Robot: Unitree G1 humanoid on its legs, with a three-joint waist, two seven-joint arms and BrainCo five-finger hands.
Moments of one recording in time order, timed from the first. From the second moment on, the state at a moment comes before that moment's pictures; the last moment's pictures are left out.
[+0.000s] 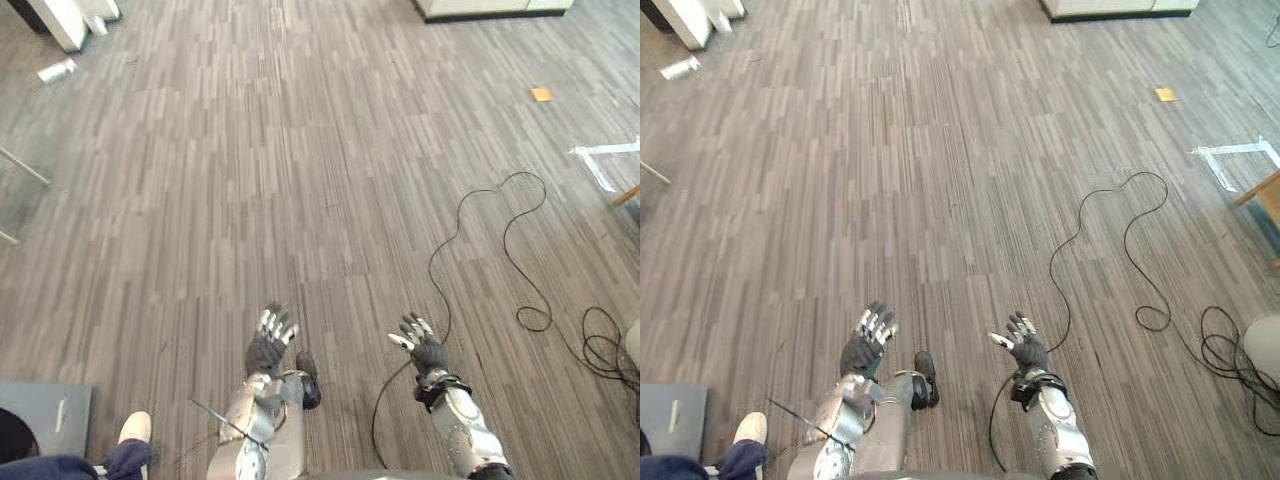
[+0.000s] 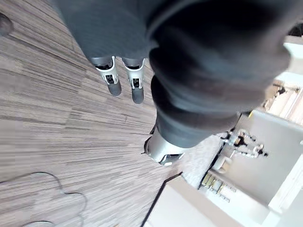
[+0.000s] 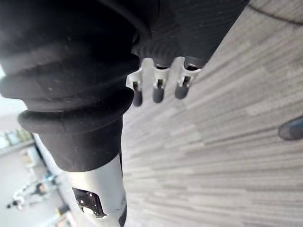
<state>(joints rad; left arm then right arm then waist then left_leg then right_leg) 0.26 -0.05 -0.10 0.00 -0.53 -0.08 0.00 0.04 -0.06 0.12 0.42 0.47 -0.09 0.07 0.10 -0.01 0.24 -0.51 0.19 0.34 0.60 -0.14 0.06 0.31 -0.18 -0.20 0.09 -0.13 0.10</state>
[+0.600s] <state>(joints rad) 0.27 0.06 -0.09 0.15 -0.54 -0.09 0.02 0.21 -0.01 0.14 0.41 0.48 -0.05 0.11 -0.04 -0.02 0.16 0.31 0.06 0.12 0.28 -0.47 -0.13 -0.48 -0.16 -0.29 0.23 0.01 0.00</state>
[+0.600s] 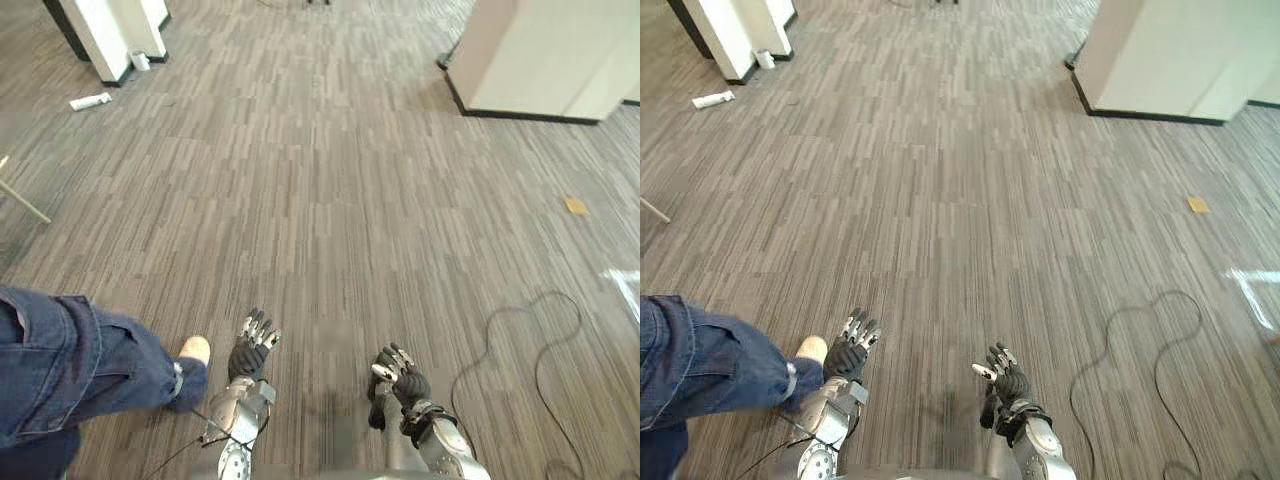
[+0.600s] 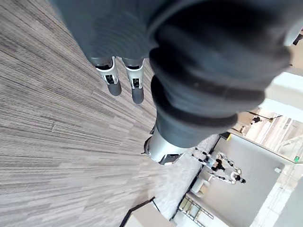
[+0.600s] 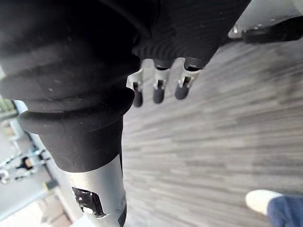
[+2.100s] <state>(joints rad) 0.23 0.01 -0.05 0.29 -0.55 -0.05 0.01 0.02 -0.07 0.10 0.44 0.55 -0.06 0.11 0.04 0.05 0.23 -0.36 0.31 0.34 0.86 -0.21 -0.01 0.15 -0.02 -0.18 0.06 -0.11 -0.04</state>
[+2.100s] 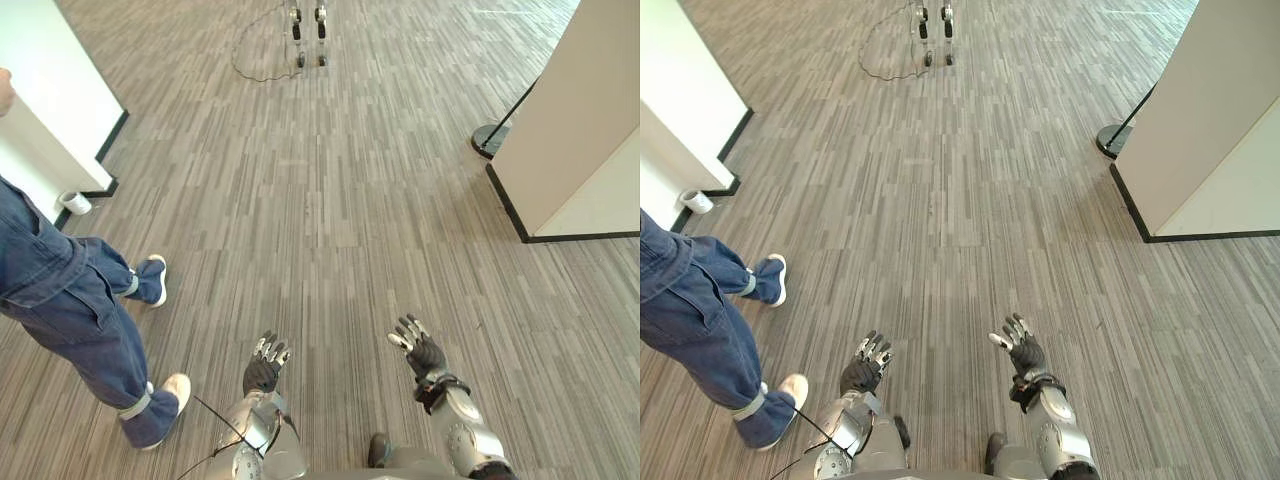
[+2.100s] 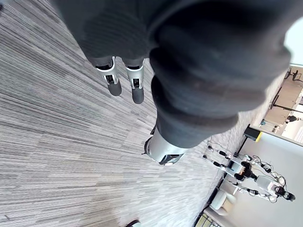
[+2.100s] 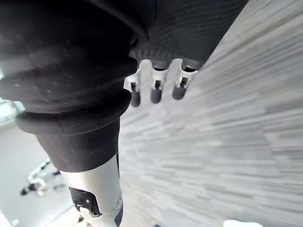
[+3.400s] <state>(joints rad) 0.30 -0.03 -0.05 0.20 -0.51 -0.05 0.09 0.09 -0.03 0.19 0.44 0.51 -0.06 0.08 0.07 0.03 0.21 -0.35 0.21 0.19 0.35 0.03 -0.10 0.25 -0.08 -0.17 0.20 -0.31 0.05</state>
